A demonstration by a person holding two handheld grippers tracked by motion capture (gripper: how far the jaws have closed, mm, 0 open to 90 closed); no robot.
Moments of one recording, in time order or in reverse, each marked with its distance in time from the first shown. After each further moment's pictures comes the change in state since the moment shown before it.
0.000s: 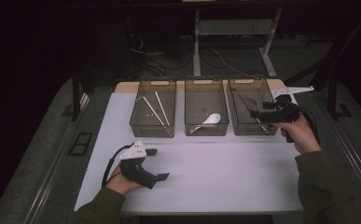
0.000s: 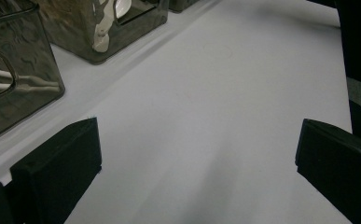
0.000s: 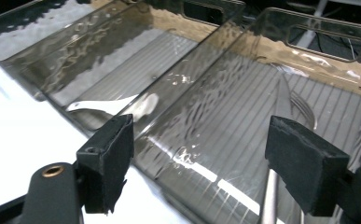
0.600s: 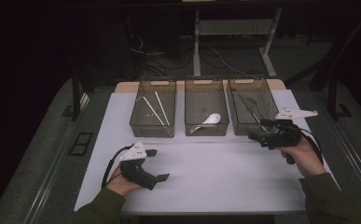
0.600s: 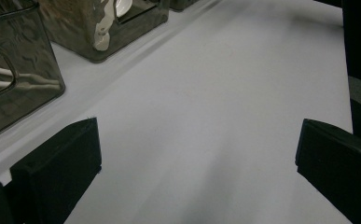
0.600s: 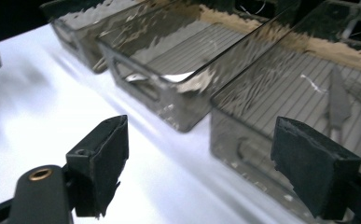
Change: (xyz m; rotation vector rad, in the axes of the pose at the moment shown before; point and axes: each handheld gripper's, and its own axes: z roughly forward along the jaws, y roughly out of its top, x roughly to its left) left arm -0.003 -0.001 -0.001 -0.001 0.013 -0.002; right arm 0.046 -0.047 -0.024 -0.052 0.083 -0.081
